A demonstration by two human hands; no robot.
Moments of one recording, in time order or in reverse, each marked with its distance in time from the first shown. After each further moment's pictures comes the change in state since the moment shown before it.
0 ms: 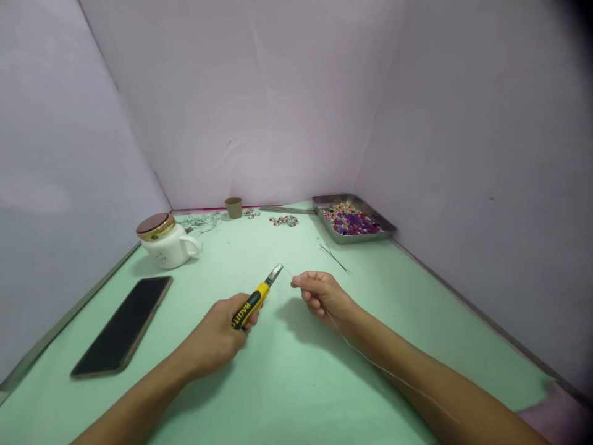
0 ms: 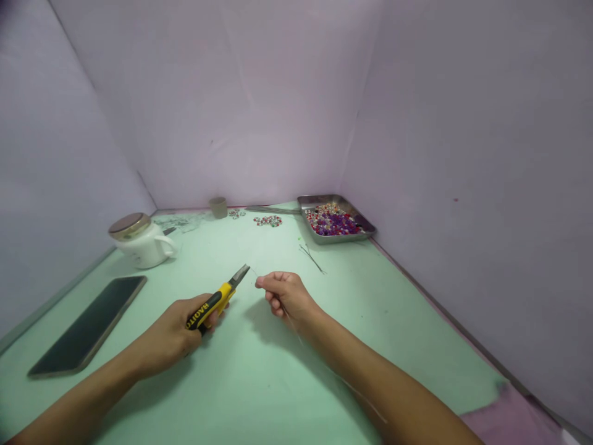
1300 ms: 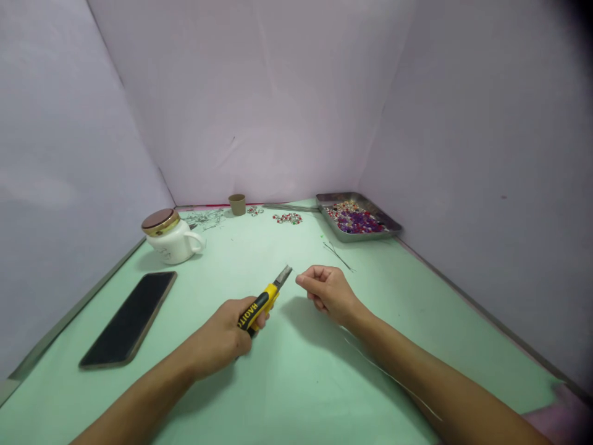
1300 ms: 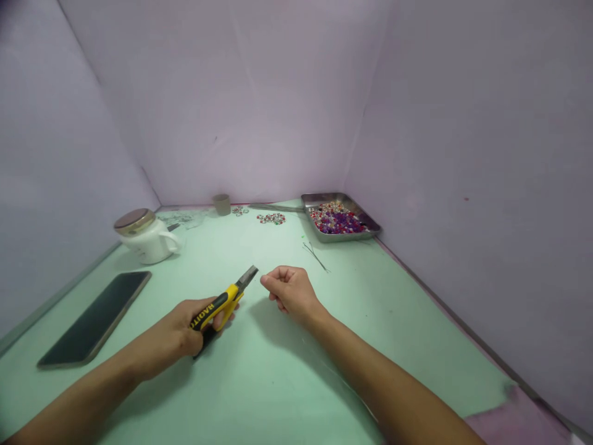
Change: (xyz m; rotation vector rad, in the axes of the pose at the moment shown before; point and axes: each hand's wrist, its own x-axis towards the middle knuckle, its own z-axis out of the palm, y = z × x) left_hand -0.007 0.011 0.003 -0.309 -0.119 -0.052; right_hand -0.001 -0.001 0.000 -0.291 0.064 -0.195
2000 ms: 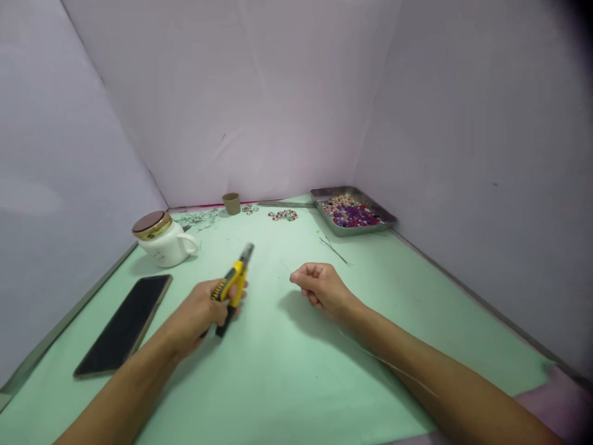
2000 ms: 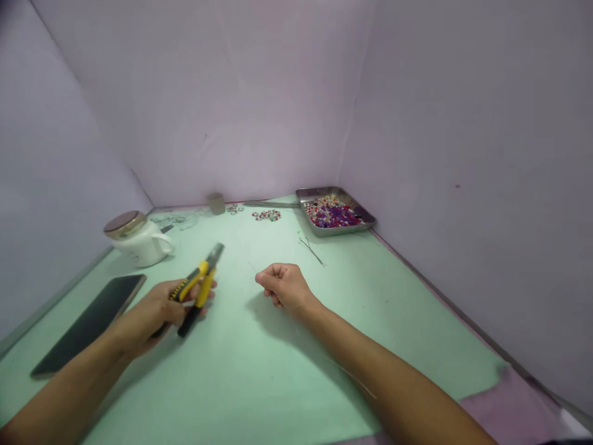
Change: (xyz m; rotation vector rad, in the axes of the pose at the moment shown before) left_hand 0.010 -0.009 -0.032 -0.242 0.276 -0.026; right_hand 0.003 0.004 -0.003 0.056 -0.035 0.035
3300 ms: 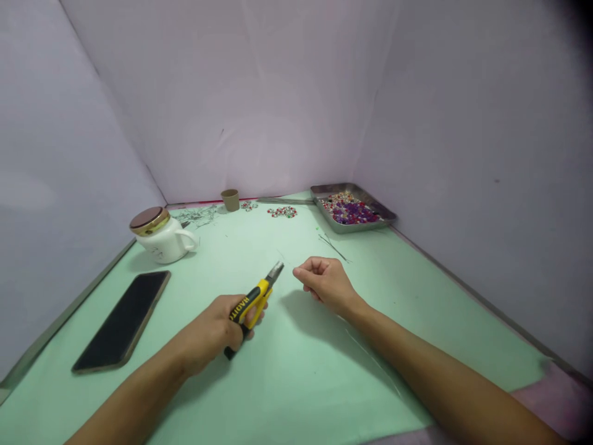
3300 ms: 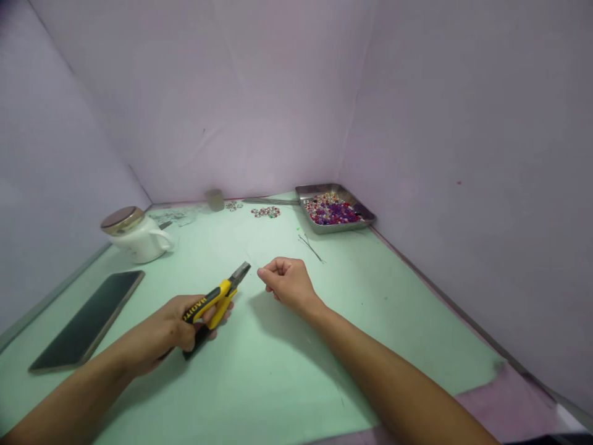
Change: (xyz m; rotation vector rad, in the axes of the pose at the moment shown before) left_hand -0.014 0.000 0.023 0.066 -0.308 -0.070; right_hand -0.007 -0.005 0.002 -0.220 0.129 -0.125
